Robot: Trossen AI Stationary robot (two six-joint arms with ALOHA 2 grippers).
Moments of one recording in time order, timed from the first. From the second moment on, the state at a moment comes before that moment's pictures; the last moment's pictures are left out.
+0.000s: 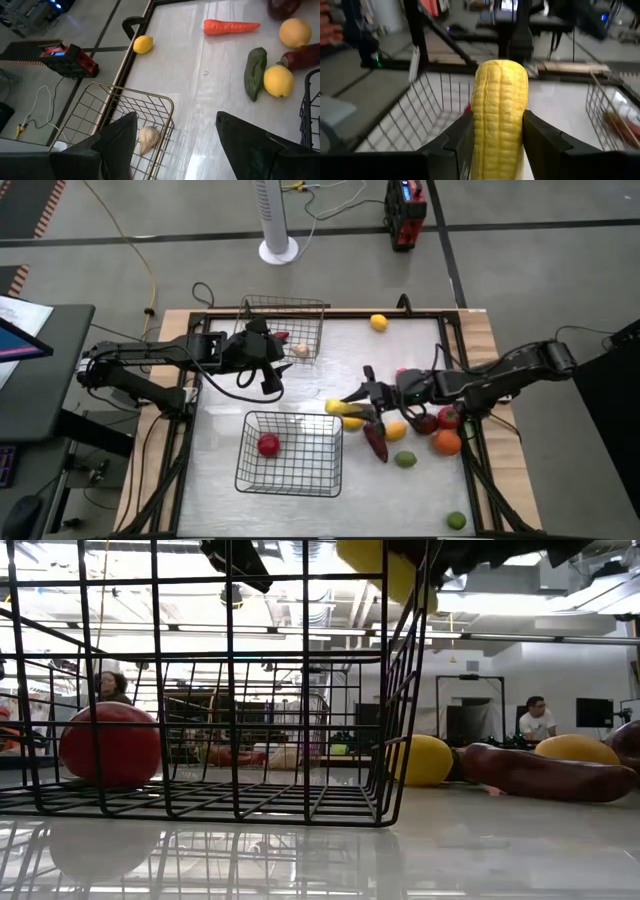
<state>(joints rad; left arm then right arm) 0.06 1.26 1.25 -0.68 -0.38 0.09 0.15 1.24 0.74 0.31 0.03 0.00</state>
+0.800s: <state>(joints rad) 0.06 1.26 1.25 -0.66 -0.38 0.10 0.21 1.51 0.84 0.45 0.03 -0.03</state>
